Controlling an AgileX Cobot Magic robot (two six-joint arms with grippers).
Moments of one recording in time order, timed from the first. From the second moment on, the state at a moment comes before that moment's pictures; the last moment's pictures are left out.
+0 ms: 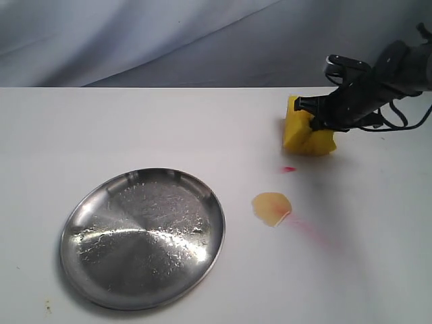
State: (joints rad) left arm -0.07 0.00 0.00 0.05 0.03 0.17; right arm 0.22 2.22 -1.59 0.42 0.55 -0.18
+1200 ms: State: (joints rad) left arm -0.07 0.00 0.00 0.05 0.03 0.17; right arm 0.54 1.79 -0.92 0.42 0.39 -0.21
